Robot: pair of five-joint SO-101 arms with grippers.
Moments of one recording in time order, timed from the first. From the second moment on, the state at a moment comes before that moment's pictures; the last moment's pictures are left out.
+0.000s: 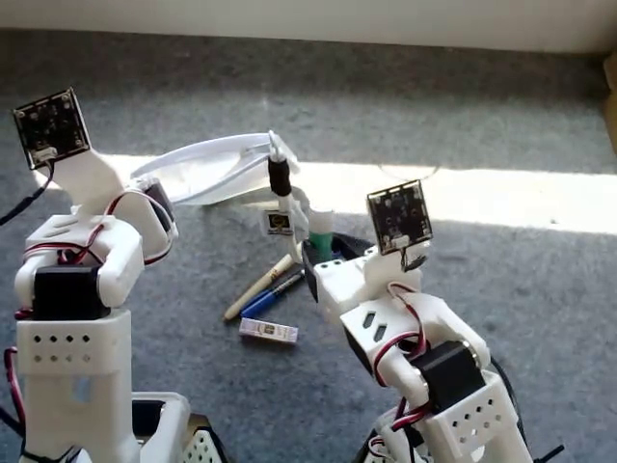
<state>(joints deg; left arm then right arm) -8.7 -44.3 29.0 68.1 25.4 -31.2 -71.1 52.8 53.0 -8.1</state>
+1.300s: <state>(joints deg) -8.7 -44.3 29.2 68.1 25.4 -44.9 -58.6 61.9 -17.1 2.2</state>
